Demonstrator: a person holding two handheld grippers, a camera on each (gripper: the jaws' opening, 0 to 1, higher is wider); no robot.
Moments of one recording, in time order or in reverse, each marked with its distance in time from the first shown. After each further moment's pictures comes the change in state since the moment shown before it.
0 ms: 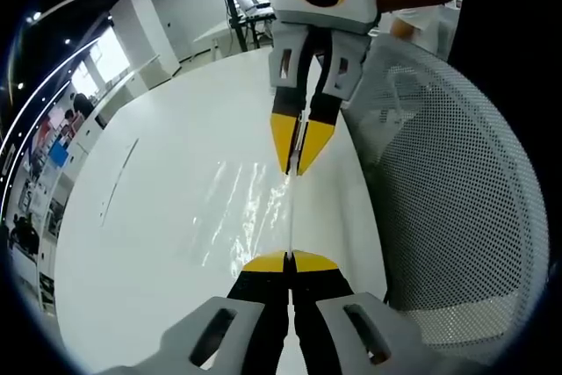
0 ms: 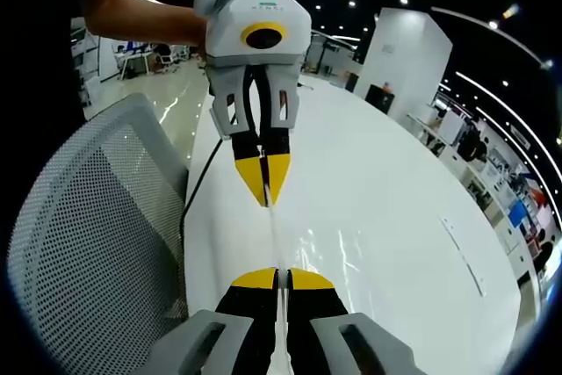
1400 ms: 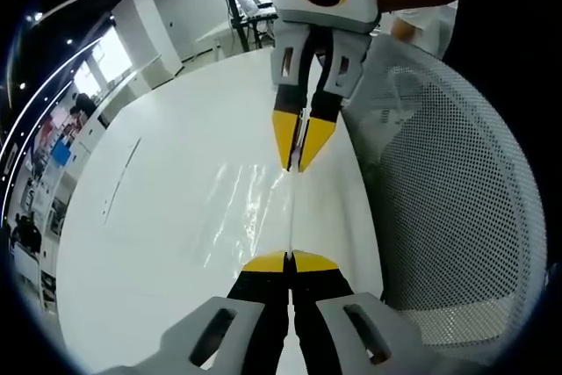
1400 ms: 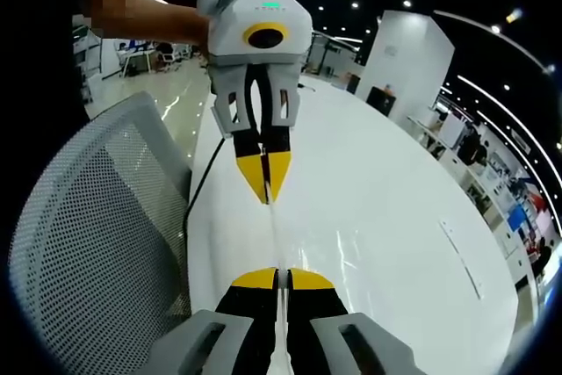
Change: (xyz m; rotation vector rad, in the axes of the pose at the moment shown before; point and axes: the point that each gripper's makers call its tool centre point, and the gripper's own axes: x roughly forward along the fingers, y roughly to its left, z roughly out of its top) left arm -0.005 -0.003 0.000 -0.003 0.003 0.015; right arm -0.002 0.002 0.000 -0.018 0.000 -0.002
